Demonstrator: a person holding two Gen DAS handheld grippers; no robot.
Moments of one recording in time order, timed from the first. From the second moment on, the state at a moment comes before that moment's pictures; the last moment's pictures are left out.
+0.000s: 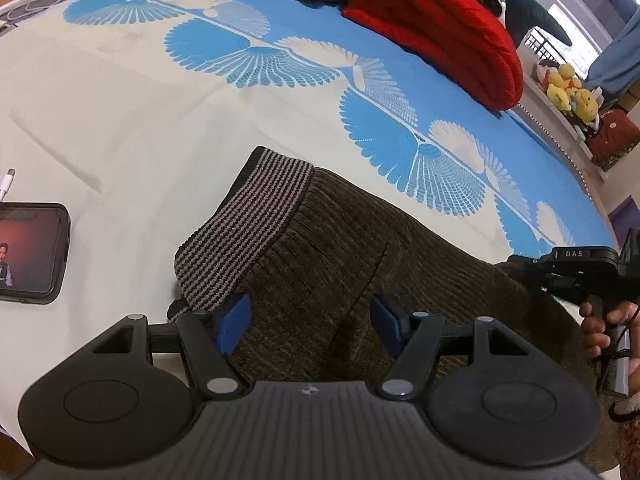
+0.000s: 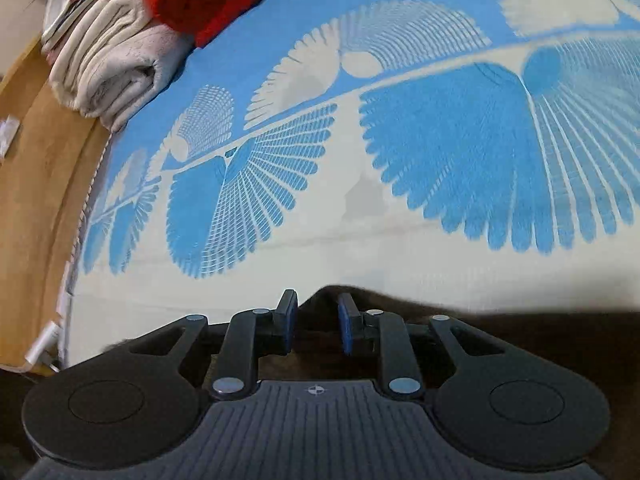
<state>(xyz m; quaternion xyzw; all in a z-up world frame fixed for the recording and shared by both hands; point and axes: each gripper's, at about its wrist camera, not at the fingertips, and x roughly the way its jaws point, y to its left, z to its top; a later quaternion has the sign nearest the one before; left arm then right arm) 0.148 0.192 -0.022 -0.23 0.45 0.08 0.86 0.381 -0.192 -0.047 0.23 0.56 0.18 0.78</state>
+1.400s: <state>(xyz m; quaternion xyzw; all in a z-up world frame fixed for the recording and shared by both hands) 0.147 0.188 -0.020 -0.23 0.45 0.10 0.86 0.334 -0.196 -0.024 0.15 0.50 0.26 0.81</state>
